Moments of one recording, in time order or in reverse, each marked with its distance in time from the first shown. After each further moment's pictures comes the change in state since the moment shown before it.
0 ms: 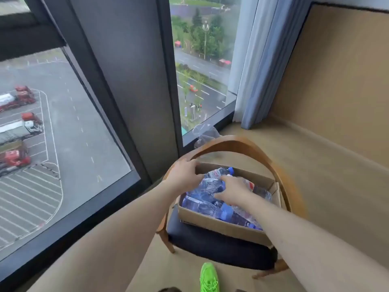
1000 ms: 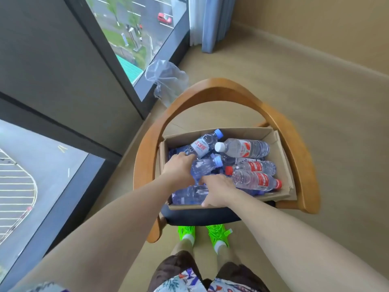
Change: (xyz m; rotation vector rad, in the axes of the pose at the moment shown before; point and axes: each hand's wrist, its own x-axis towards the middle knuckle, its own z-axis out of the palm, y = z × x) left_hand 0.123 -0.062 0.119 0.276 -0.579 0.199; right_hand 0.089 0.016 0.094 -0.041 -0.313 0.186
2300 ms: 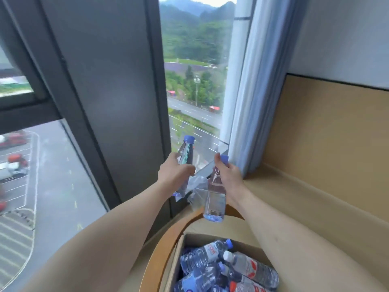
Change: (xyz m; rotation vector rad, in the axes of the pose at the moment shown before) left_hand -0.144 0.052 -0.272 -0.924 0.887 -0.289; right_hand -0.109 -0.106 -0.267 1.346 0.478 -0.510
